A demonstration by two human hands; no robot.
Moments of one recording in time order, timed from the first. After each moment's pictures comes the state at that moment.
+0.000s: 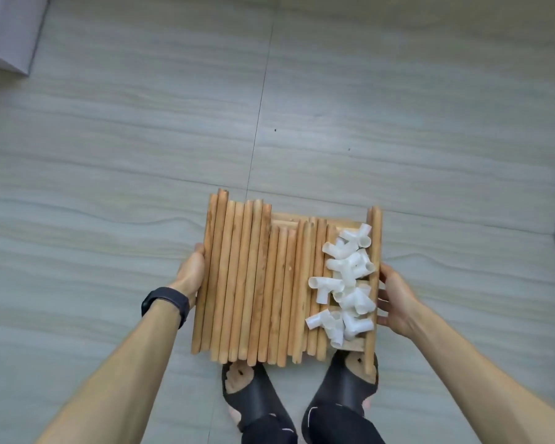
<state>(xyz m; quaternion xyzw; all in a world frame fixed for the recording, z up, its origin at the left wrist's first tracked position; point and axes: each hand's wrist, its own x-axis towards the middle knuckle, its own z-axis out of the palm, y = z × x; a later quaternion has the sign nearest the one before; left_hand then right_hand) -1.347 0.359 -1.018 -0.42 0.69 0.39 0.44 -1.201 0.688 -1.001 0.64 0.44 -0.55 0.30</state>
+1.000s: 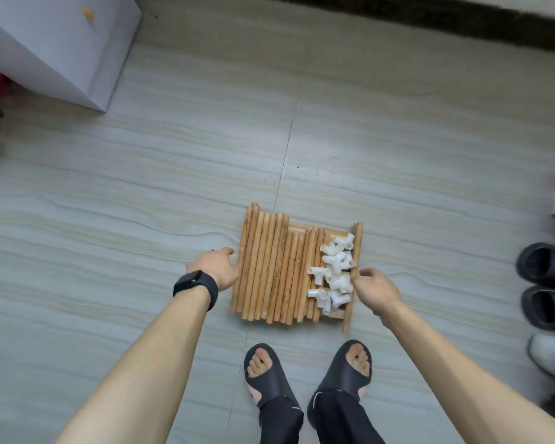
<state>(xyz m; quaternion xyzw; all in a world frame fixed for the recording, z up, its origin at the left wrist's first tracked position) -1.390 0.349 -0.870 -0.06 0.86 0.08 0.49 -1.262 0.632 -0.872 0.49 0.71 -0.37 0.36</state>
